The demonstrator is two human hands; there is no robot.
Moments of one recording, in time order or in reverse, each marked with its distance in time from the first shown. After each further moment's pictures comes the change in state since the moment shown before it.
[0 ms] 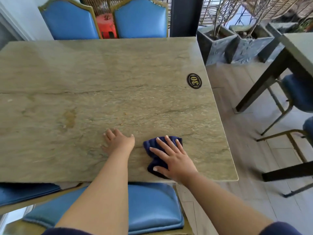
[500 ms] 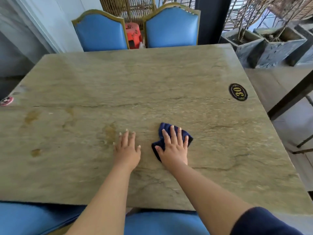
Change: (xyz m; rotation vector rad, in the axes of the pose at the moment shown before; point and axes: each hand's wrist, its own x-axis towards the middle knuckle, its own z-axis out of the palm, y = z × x) left_hand 0.107 -0.100 -0.064 0.164 0.052 0.392; right_hand 0.182 -0.124 0.011 0.148 -0.031 0.436
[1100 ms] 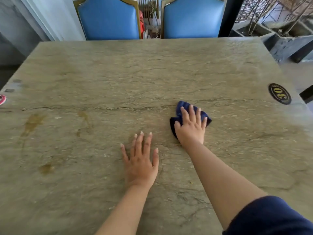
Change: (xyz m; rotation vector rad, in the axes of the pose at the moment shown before) left_hand 0.052 -0.088 0.015 0.016 0.366 0.196; right_hand 0.128 -0.083 0.017 0.046 0.157 0.231
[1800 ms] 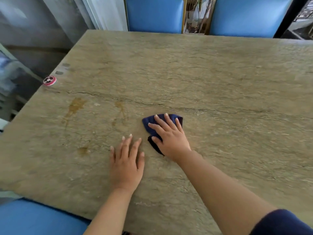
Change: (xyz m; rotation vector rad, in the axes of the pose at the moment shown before) left_hand -0.017 -0.119 -0.028 0.034 0.066 -0.177; right_hand -0.035 -0.116 0.050 -0.009 -0.217 -0.760
